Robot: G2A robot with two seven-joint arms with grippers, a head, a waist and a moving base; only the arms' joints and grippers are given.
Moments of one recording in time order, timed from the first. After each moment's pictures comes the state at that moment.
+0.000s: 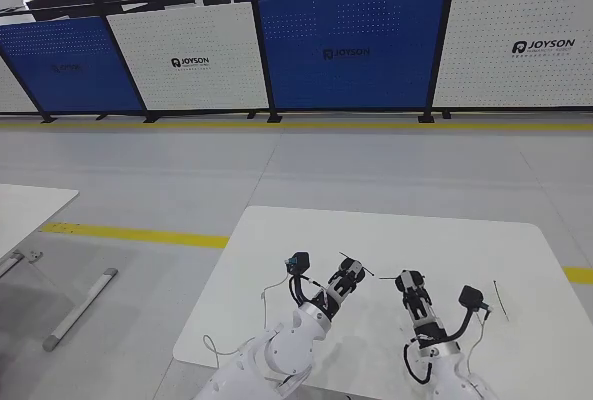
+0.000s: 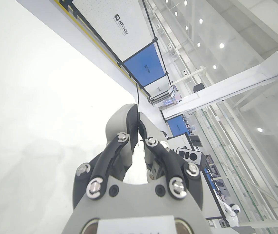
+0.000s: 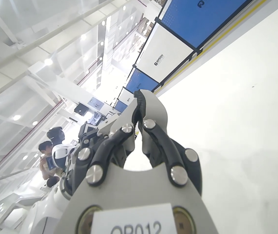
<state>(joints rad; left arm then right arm) 1.34 -1.26 -0.91 -1.61 0.07 0.03 0.15 -1.42 -1.20 0.94 -1.56 -0.21 -0.18 -0.32</state>
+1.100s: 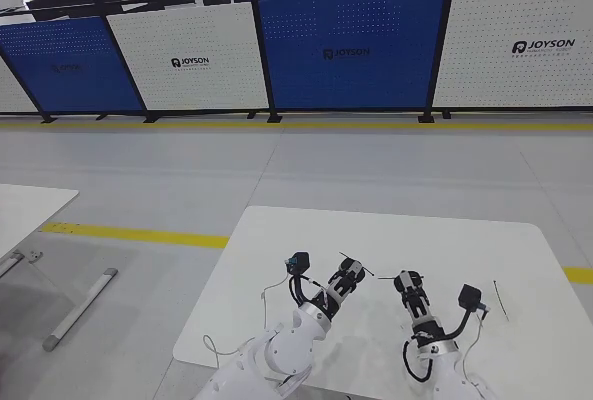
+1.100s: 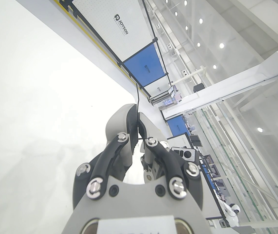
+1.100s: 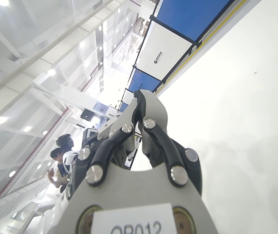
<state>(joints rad) 1.34 -1.26 -0.91 -1.61 0.07 0.03 0.15 -1.43 -1.23 0.99 -1.56 -0.13 -0.17 -0.23</state>
